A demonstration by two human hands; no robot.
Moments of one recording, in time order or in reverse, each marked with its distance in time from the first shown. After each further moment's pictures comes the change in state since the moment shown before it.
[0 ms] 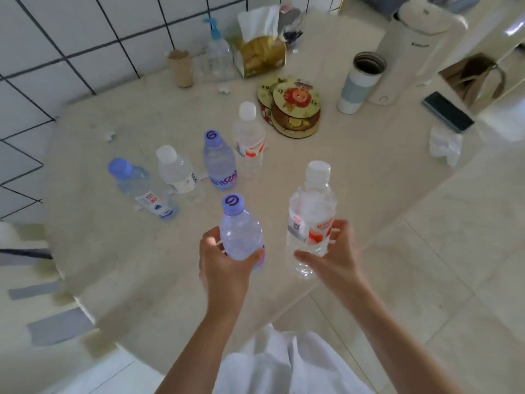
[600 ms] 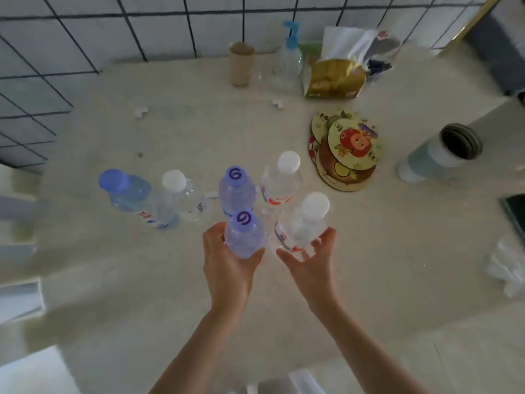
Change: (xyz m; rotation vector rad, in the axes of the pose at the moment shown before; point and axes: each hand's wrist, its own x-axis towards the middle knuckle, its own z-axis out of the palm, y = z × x) left_hand 0.097 0.014 0.085 0.004 0.320 0.039; right_hand 0.159 -0.011 0.066 0.123 -0.241 -0.183
